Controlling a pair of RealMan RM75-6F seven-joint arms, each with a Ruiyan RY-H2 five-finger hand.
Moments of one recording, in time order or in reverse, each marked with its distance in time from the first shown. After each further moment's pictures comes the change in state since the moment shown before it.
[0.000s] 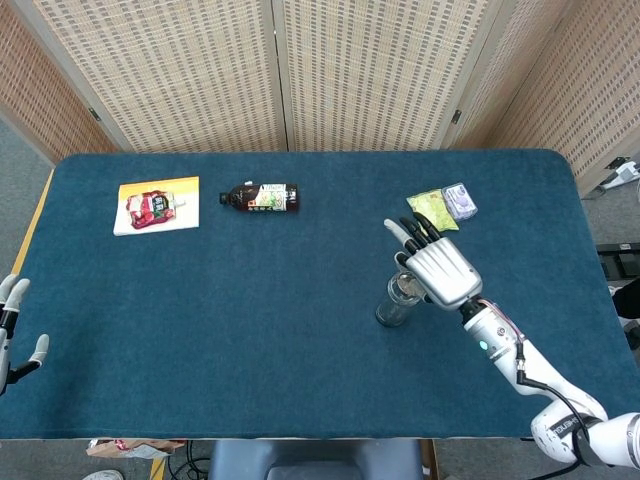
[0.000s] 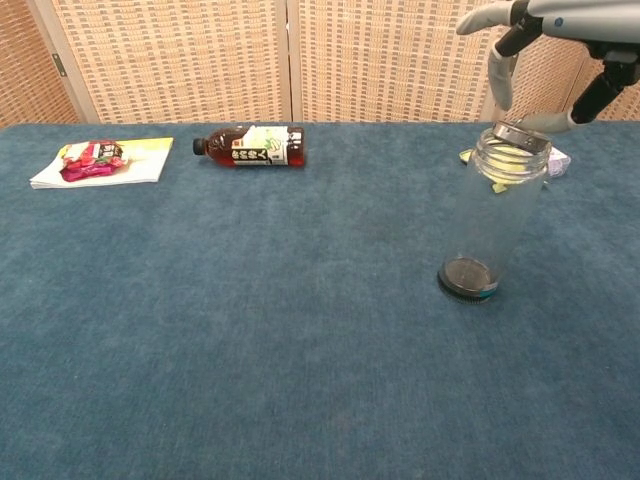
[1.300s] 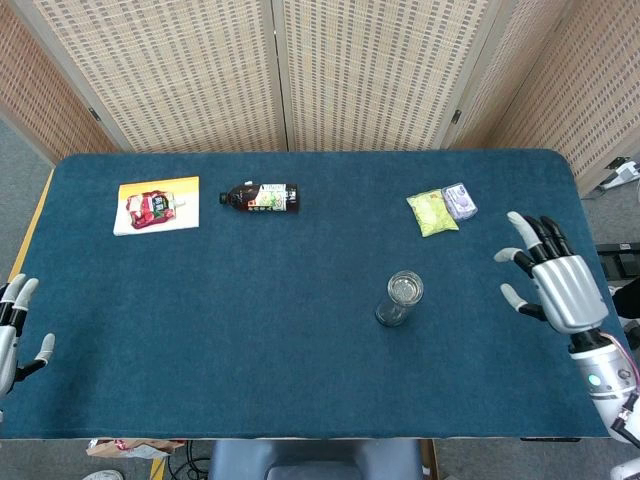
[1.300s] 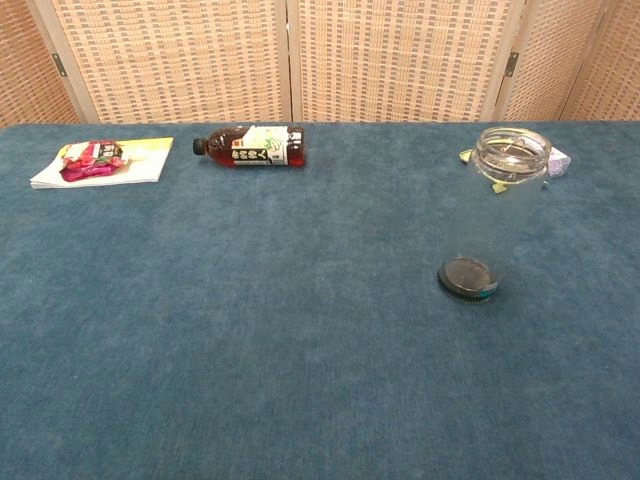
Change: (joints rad) left arm -0.016 -0.013 0.002 0.000 -0.008 -0.029 0.051; right arm -0.353 0.041 -0.091 0.244 -0.250 0.440 0.539
